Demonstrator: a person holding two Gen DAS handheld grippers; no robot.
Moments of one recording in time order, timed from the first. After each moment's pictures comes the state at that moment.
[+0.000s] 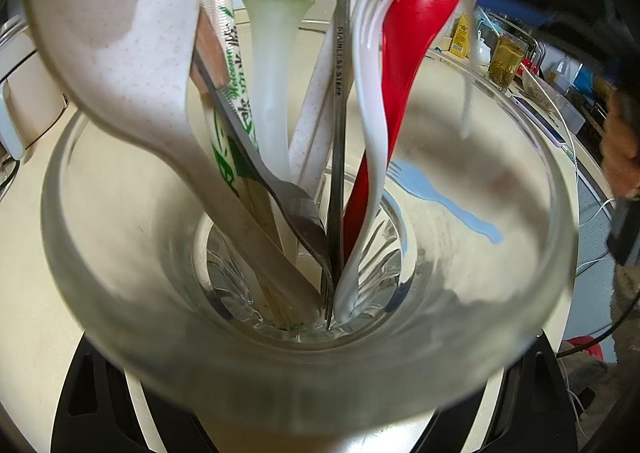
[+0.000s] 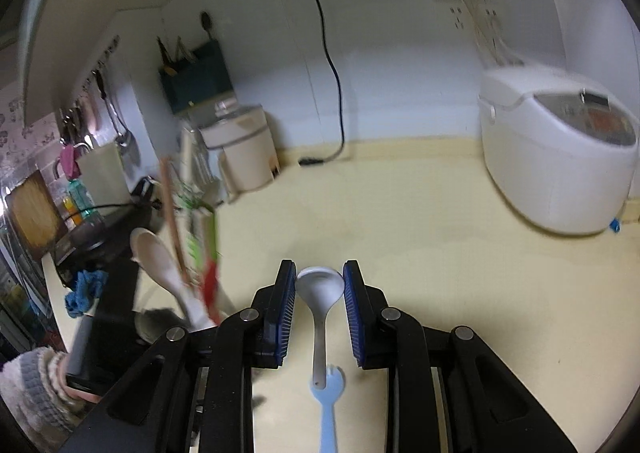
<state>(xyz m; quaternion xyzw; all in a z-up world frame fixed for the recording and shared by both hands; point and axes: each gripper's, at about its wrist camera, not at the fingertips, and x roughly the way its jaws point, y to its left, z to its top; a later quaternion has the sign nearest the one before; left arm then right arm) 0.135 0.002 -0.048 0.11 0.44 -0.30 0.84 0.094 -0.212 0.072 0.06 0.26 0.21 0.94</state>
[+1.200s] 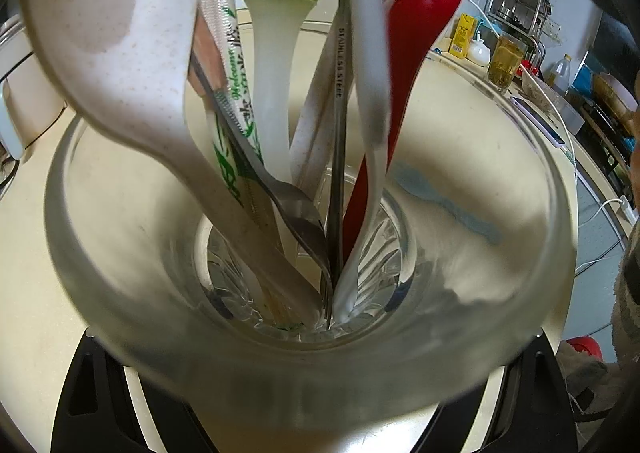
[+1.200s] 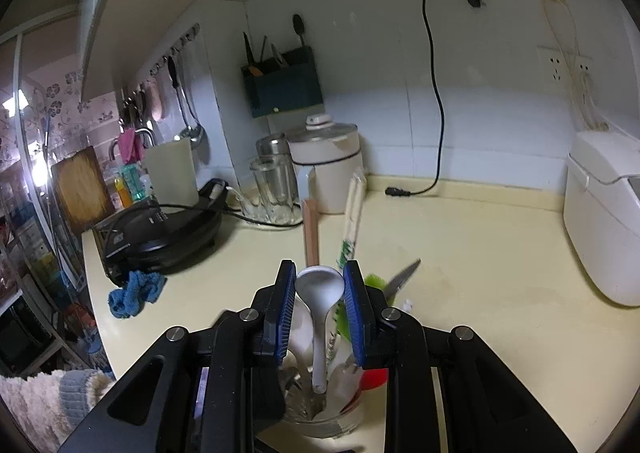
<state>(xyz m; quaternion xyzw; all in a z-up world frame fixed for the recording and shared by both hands) 0.133 0.001 -0.047 0.11 0.44 -0.30 0.84 0.098 -0.121 0.097 0.02 0.23 0.30 0.92</state>
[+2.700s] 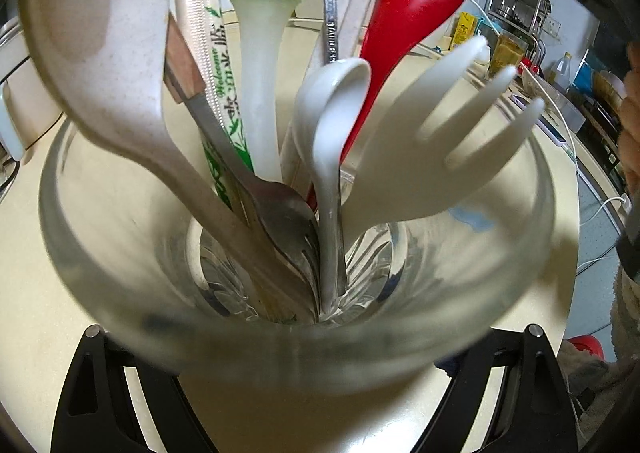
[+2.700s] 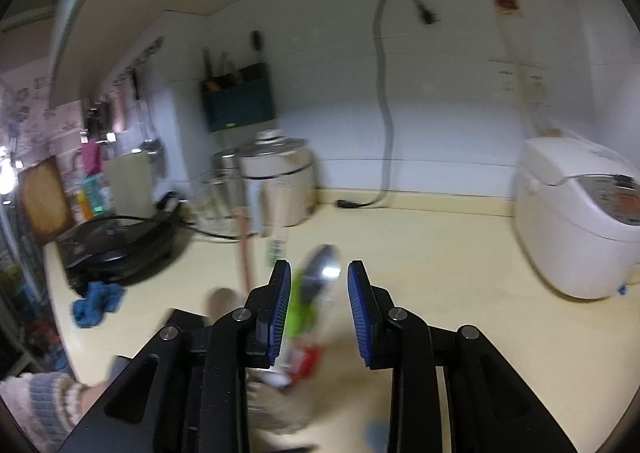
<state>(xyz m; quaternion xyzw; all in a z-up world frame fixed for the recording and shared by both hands) 0.133 0.003 -0.050 0.11 0.44 -0.30 0.84 0.088 -0.162 0.099 0.01 0.20 0.19 0.96</state>
